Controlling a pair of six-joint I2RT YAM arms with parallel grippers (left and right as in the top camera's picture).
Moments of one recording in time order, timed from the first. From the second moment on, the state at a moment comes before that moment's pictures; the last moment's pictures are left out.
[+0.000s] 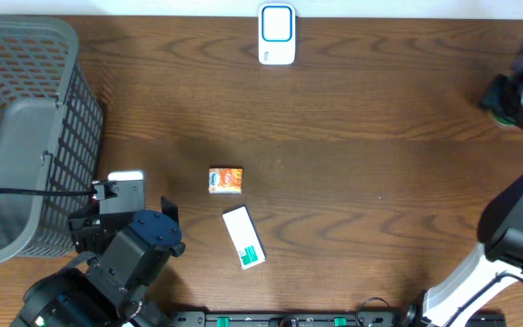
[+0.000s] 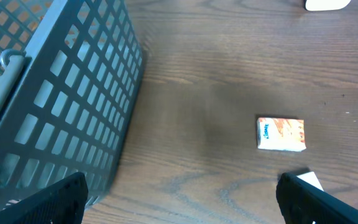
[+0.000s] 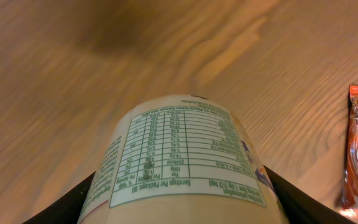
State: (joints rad) left arm -0.73 0.74 1.12 -1.32 -0.68 -0.54; right arm -0.40 2.03 1.81 -1.01 0.26 0.26
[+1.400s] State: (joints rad) left arm -0.73 0.74 1.12 -1.32 -0.68 -0.54; right arm -0.49 1.93 1.98 -1.19 -0.25 0.23
